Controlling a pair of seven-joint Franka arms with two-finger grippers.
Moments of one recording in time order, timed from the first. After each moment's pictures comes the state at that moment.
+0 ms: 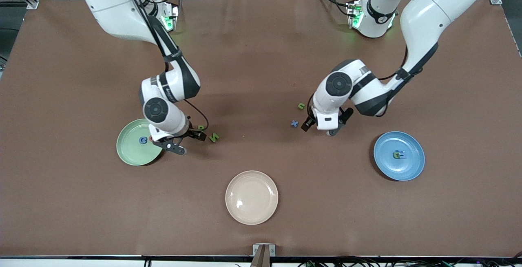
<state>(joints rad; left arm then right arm) 0.26 0.68 -0.89 -1.99 0.62 2.31 -1.86 0.45 0.58 -0.05 -1.93 0.08 2.43 0.71</state>
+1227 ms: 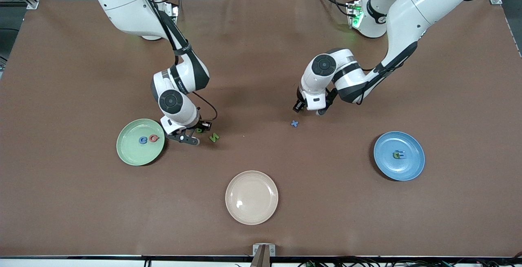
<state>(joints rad) 0.23 0.68 -0.90 -2.16 0.70 2.47 -2.09 0.51 0.54 -0.05 -2.00 0.08 2.44 0.65</state>
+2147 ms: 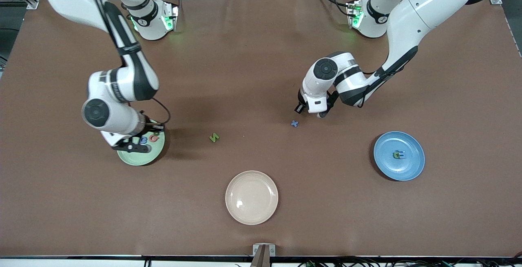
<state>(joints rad) 0.23 0.71 -0.88 -2.13 0.72 2.48 -2.09 0.21 0.38 -0.08 -1.97 0.08 2.15 0.17</state>
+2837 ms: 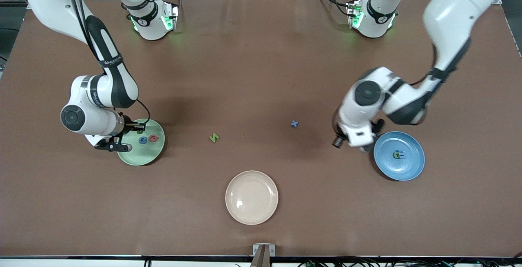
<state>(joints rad) 0.47 0.65 -0.89 -1.85 0.73 2.22 -1.72 0.11 0.43 -0.08 -2.04 0.08 2.23 0.09</state>
